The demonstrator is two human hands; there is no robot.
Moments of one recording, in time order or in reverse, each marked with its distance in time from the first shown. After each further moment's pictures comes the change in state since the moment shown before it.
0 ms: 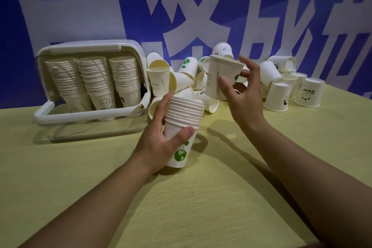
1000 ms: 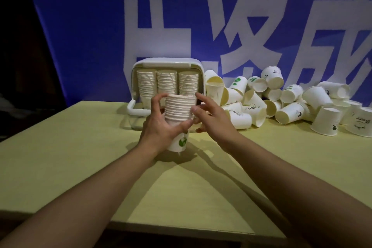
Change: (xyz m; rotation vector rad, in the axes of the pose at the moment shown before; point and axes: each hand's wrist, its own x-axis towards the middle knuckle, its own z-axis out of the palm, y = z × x) left_hand -0.040 0.000 -0.118 0.229 0.364 -0.042; right_hand -0.076 -0.093 0.123 0.158 -0.662 0.273
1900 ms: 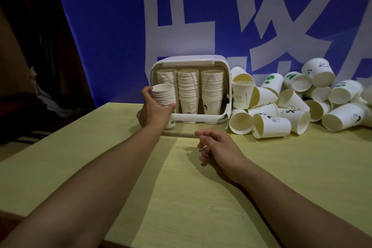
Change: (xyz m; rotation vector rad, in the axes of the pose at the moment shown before) left_hand 0.095 -0.075 -0.022 0.307 0.427 -0.386; right_hand 0.011 0.063 0.048 0.380 -0.151 0.263
